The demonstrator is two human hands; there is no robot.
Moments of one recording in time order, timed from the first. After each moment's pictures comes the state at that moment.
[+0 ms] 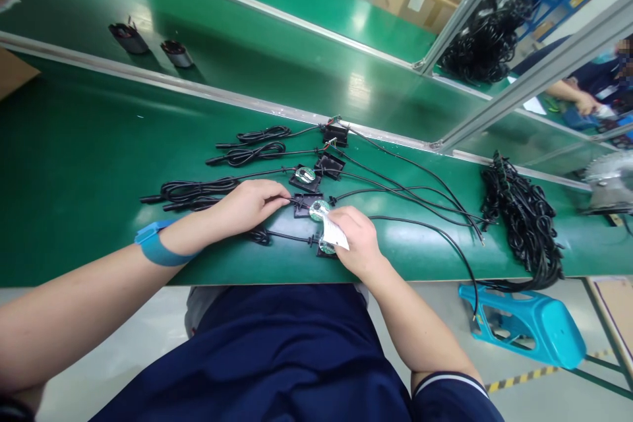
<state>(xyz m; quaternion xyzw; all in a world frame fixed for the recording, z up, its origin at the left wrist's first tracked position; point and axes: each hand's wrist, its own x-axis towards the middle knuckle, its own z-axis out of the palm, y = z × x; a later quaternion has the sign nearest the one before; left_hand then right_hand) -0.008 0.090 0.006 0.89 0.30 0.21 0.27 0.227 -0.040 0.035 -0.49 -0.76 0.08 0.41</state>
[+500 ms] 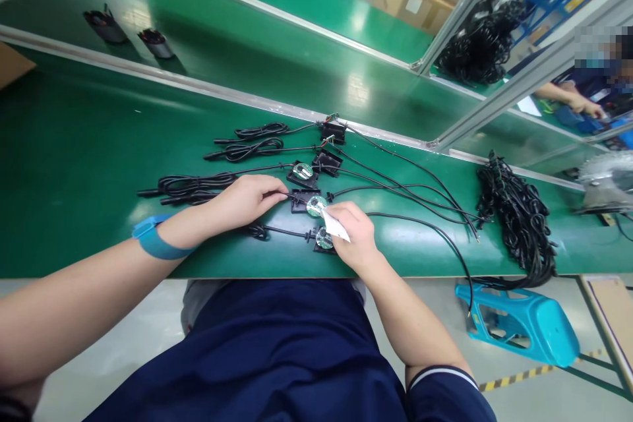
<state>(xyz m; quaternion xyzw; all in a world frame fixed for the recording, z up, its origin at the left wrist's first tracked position) -0.007 0.089 0.005 0.89 0.31 0.20 0.27 0.228 -0.038 0.027 -0.49 -0.75 0.06 0.44</state>
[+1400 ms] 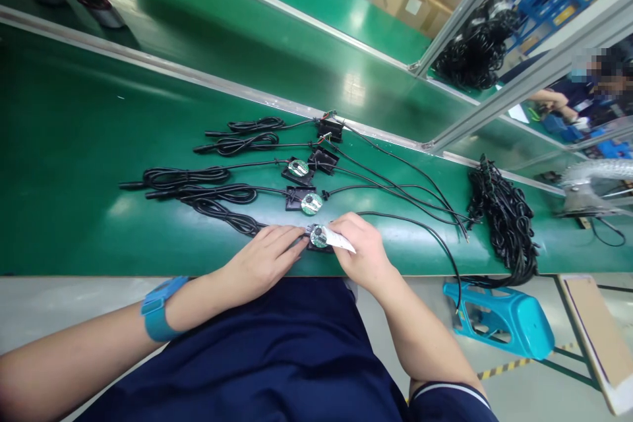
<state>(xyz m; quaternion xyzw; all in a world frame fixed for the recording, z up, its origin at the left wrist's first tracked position) 0.012 -0.028 -0.009 0.94 0.20 0.27 0.13 0.238 -0.066 0.068 -0.51 -0.78 0.15 0.33</state>
